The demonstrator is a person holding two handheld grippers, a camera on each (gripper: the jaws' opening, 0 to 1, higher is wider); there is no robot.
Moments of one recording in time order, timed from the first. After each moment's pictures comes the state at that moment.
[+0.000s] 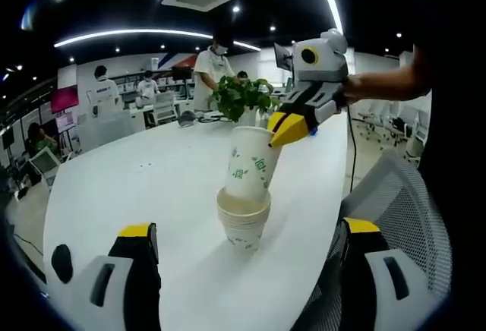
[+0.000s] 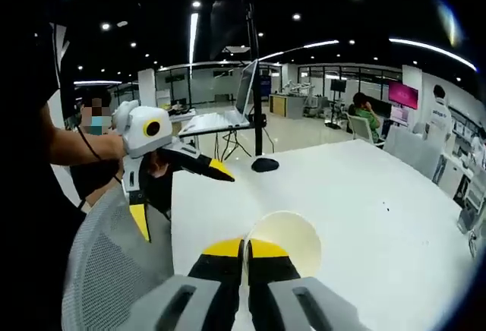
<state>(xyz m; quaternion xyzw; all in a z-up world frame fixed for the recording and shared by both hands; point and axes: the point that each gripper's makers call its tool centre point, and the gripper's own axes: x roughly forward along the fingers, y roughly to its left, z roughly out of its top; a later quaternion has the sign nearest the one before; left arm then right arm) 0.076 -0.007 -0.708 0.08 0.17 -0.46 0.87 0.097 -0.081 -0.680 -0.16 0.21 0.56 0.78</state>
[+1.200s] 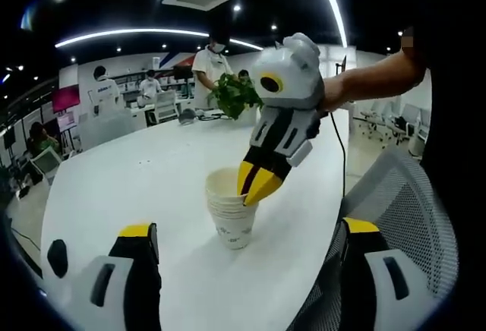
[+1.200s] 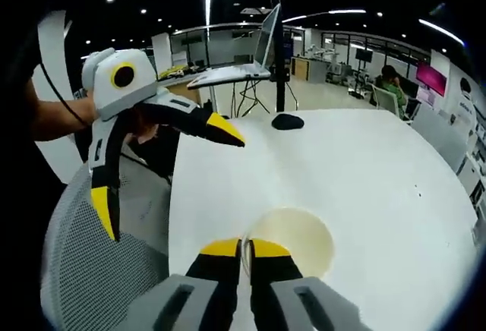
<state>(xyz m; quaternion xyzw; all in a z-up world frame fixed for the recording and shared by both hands) 0.069 -0.019 -0.717 0.08 0.17 -0.45 0.87 0.102 -0.046 -0.755 -0.20 0.30 0.58 0.73</state>
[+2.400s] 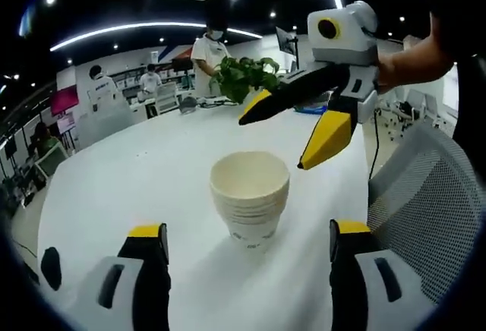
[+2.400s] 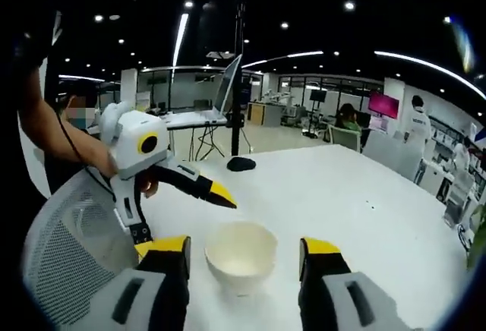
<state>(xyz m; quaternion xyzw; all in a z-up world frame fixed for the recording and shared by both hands) 0.116 -0.044 -0.770 0.12 0.19 -0.45 0.87 0.122 -0.082 -0.718 -0.13 0.17 0.48 0.85</state>
